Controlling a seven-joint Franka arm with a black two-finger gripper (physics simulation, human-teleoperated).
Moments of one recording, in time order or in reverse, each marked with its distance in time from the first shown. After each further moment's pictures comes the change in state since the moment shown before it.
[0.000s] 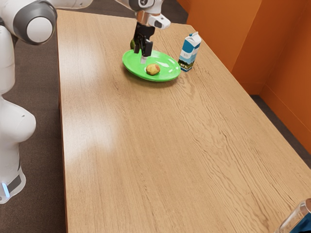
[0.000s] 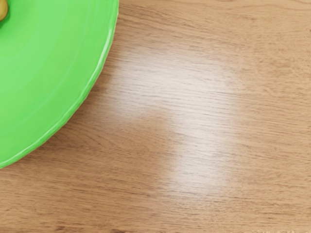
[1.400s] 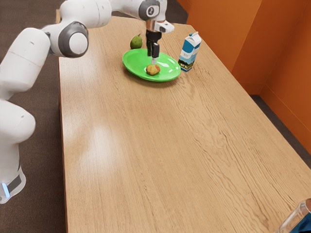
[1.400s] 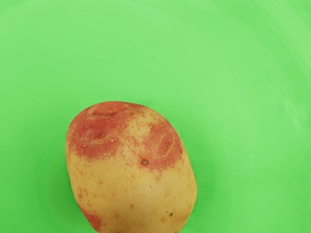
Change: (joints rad) arm -0.024 0.679 -0.068 0.714 0.227 -0.047 0.150
